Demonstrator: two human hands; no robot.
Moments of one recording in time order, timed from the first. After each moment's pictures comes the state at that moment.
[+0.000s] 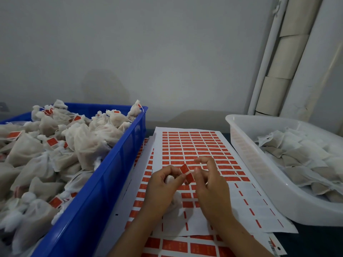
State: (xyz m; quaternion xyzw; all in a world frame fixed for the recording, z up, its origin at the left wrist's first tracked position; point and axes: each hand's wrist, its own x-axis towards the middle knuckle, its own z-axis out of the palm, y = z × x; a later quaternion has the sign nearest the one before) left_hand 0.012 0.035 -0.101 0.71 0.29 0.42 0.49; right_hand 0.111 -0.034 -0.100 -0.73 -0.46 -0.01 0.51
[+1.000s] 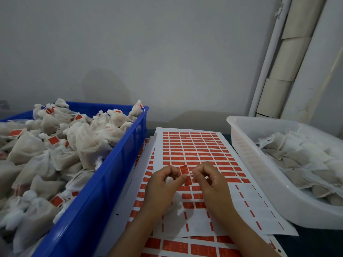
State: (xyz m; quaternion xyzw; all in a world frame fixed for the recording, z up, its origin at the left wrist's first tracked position) left_hand 0.012 0.041 -0.107 0.73 0.30 0.43 0.45; right_hand 0.123 -0.033 -0.101 -0.65 -0.50 0.06 0.57
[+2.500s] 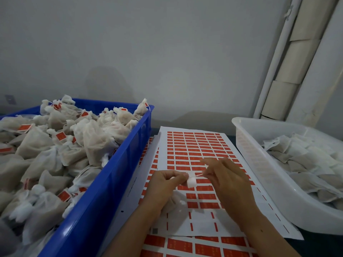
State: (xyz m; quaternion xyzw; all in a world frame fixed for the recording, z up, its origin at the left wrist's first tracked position) left_hand 0.004 0.038 -0.093 0.63 0.39 0.34 0.58; right_hand 0.143 -0.052 -0.082 -0.60 -0.64 -0.36 0.32
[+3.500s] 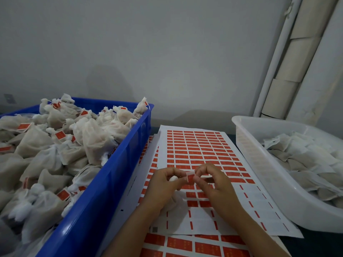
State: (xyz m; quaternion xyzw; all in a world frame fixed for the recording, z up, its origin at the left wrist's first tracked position) left_hand 0.004 0.040 -0.096 0.69 0.35 0.34 0.53; right_hand 0.128 -0.038 -0.098 -0.66 -0.56 0.08 0.49
